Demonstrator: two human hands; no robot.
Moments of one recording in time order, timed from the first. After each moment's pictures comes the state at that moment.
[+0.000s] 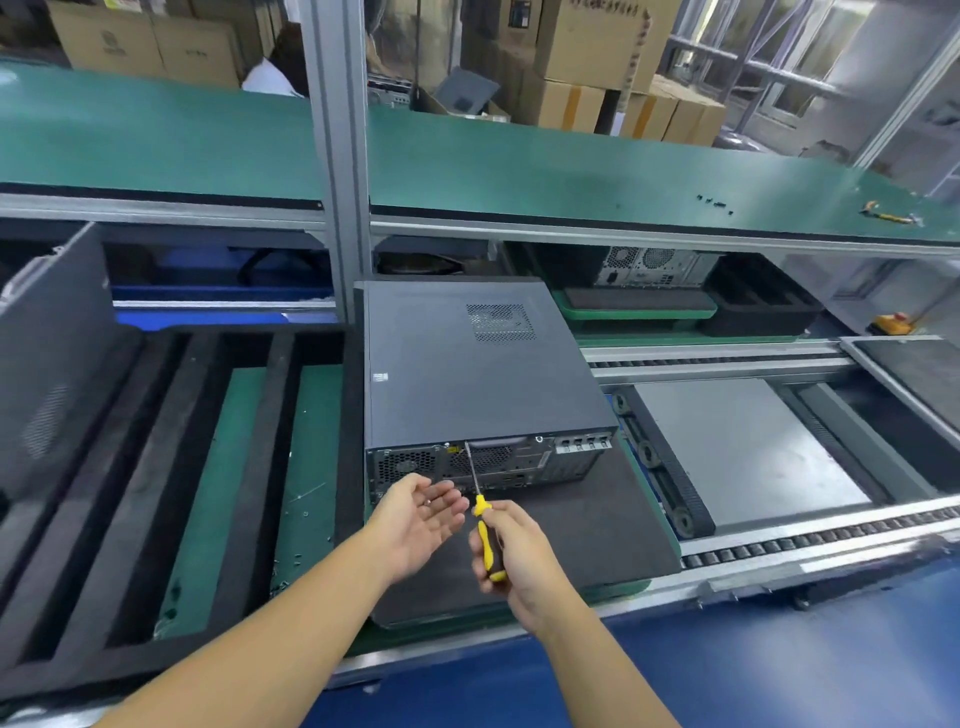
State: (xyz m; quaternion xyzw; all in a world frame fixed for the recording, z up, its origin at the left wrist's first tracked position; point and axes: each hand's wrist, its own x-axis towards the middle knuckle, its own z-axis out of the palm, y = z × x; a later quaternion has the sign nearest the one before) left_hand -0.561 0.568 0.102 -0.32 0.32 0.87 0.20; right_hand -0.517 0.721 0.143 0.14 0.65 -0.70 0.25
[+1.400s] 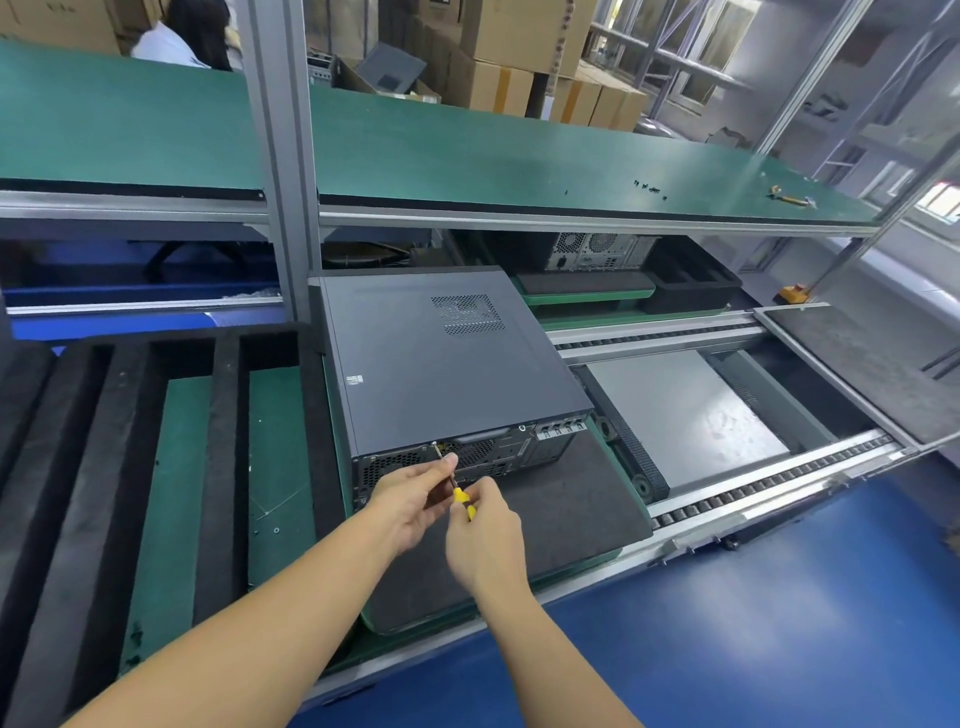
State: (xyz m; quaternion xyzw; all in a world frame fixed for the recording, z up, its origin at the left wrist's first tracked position) left_hand -0.586 0.566 0.112 -0.29 0.44 0.82 0.21; right_hand -0.511 0.660 0.162 0.17 0.90 -0.40 0.04
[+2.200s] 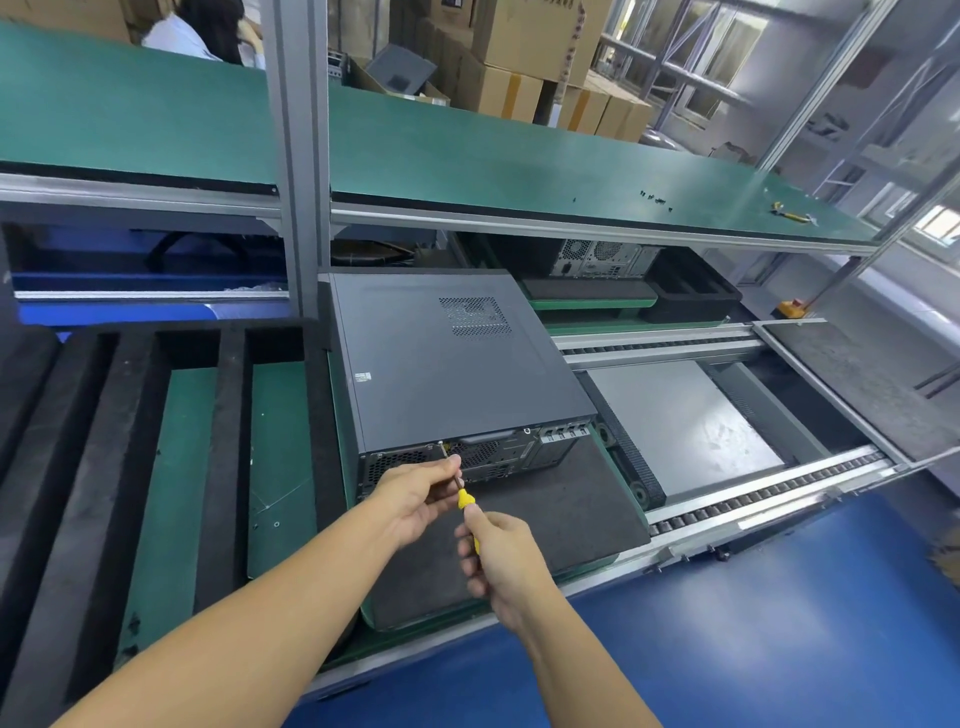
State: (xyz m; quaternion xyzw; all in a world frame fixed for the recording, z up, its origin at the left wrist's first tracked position) left_hand -0.590 0.561 0.113 -0.24 0.45 0.83 0.24; right_hand -0.504 0.677 0.153 0.25 0.70 -0.65 0.17
